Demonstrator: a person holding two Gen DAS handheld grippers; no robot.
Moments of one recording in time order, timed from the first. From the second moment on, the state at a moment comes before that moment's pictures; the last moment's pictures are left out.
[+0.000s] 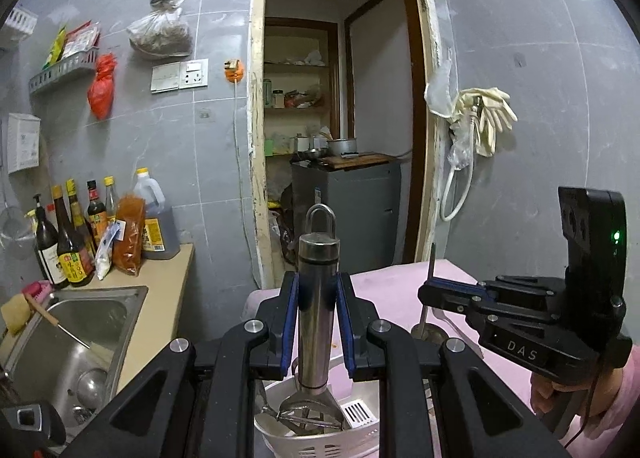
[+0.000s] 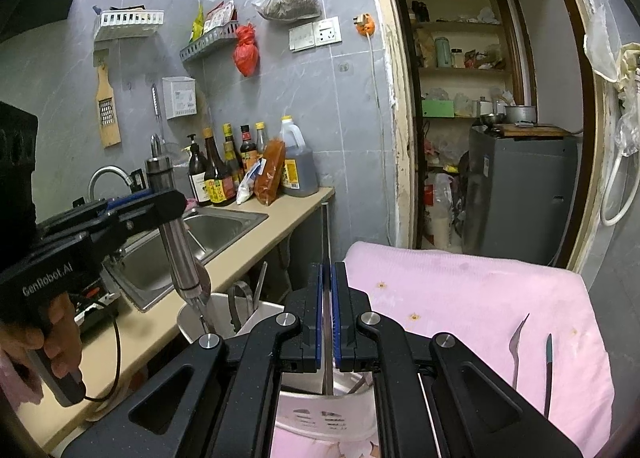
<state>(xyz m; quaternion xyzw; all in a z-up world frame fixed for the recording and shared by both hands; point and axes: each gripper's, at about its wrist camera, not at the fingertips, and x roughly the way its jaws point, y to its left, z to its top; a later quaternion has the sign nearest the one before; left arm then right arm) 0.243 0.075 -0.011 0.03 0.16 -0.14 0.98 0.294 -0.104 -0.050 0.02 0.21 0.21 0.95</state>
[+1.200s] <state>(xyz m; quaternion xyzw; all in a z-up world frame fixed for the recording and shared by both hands) 0.213 0.064 -0.025 -0.03 0.22 -0.12 0.97 0.236 -0.181 0.008 0.04 0.15 0.09 0.98</state>
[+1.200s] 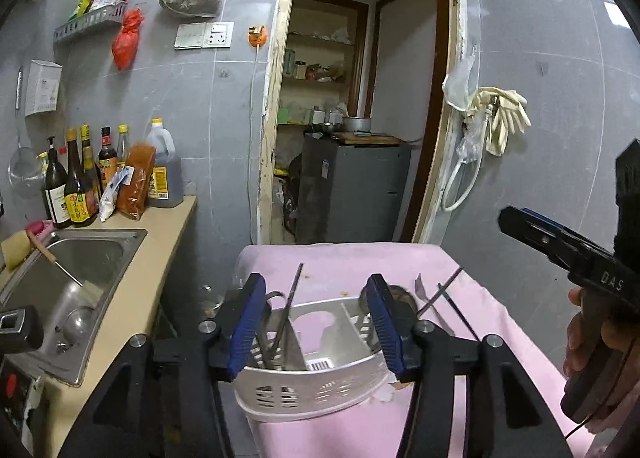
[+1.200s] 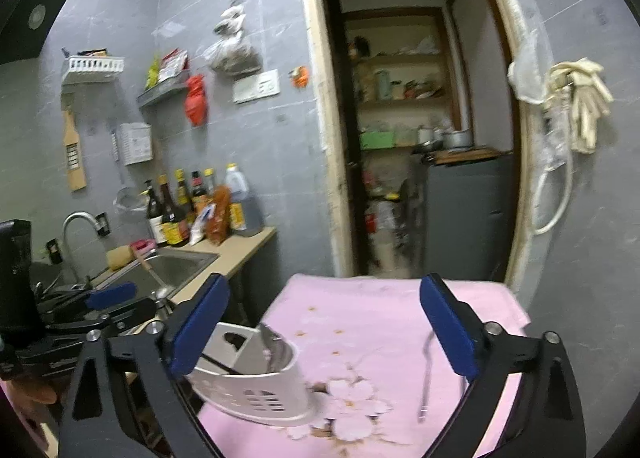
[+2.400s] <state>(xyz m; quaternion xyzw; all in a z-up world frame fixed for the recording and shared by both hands) 0.217 -0.120 0.014 0.00 0.14 -0.09 0.99 0.209 -0.362 0.017 -0.02 0.14 -0.05 0.99</state>
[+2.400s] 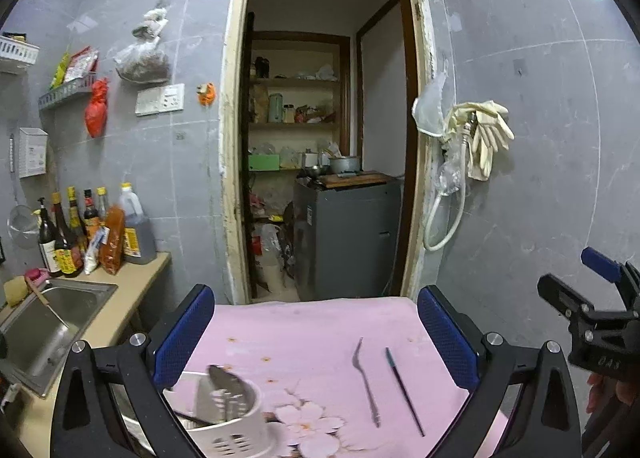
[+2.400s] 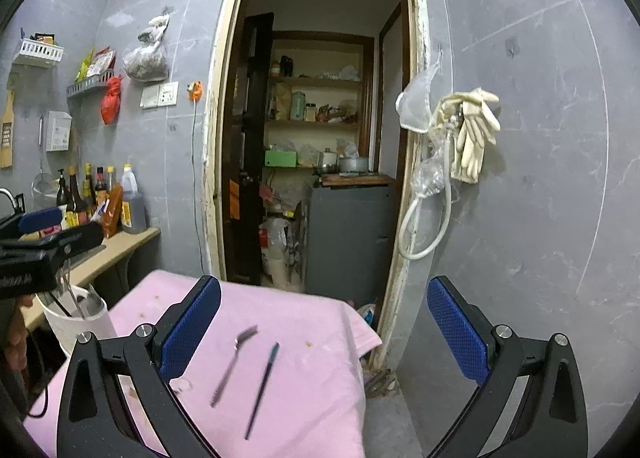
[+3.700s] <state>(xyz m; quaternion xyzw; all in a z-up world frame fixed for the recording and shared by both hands) 0.439 -0.197 -0.177 -0.05 0.42 -0.14 0.89 0.387 -0.361 -0.194 0.04 0.38 0.11 0.92</state>
